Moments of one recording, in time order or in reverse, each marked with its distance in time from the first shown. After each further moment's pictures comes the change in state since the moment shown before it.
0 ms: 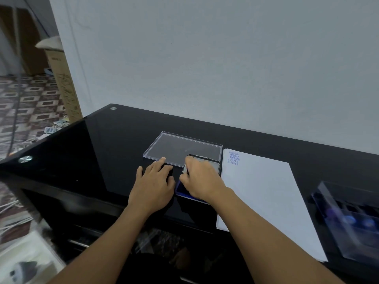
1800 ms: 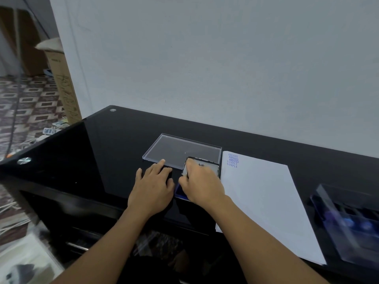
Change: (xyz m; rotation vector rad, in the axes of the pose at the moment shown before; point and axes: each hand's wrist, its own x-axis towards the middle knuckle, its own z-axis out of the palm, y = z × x) left_hand 0.000 0.000 0.000 0.008 -0.005 0.003; right_hand -0.010 -0.006 0.002 0.006 0.080 0.058
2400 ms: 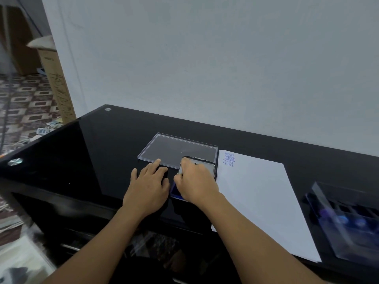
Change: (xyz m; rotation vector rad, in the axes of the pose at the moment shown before) left_hand 0.001 0.000 -0.001 -0.001 -0.011 0.001; right_hand 0.002 -0.005 -0.004 -0.002 -0.032 0.023
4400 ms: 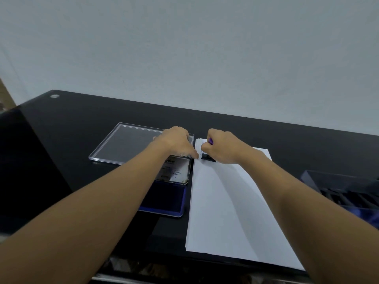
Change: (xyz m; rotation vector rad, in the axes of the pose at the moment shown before) left_hand 0.155 0.124 0.017 -0.094 -0.392 0.022; right_hand 0.070 0.138 -0.069 -0.012 -0.215 0.225
